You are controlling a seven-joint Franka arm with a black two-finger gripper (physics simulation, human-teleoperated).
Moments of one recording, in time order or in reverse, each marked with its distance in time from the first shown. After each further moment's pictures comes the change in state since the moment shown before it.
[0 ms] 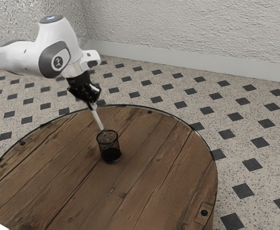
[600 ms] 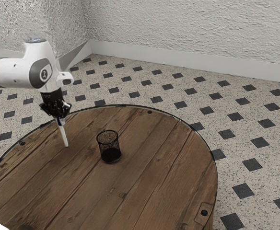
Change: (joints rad) arm 0.270 0.233 0.002 0.089 0.009 -0.063 0.100
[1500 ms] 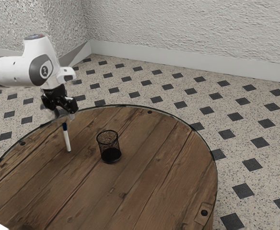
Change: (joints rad) arm -0.021 -0.027 -0.001 -0.017 -0.053 0.029 0.095
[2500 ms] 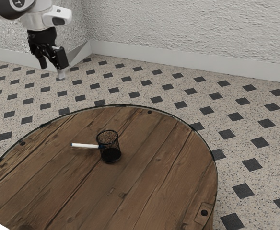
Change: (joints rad) arm -0.226 -0.344 -0.016 0.233 0.199 -0.554 0.044
